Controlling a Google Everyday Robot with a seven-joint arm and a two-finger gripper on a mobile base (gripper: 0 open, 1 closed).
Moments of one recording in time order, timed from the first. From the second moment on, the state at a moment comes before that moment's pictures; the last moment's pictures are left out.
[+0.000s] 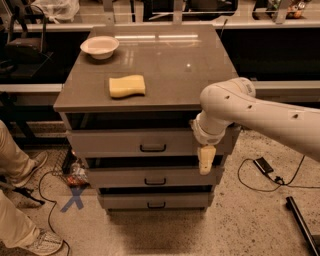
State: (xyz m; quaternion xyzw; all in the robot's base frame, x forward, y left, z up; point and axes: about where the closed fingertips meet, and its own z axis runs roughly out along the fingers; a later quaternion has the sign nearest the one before) arm 0.593 -0.137 0.657 -0.74 0.66 -0.03 0.13
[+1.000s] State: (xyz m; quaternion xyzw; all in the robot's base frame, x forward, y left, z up) arm 0.609 -0.132 0.629 -0.74 0.67 -0.01 0.11
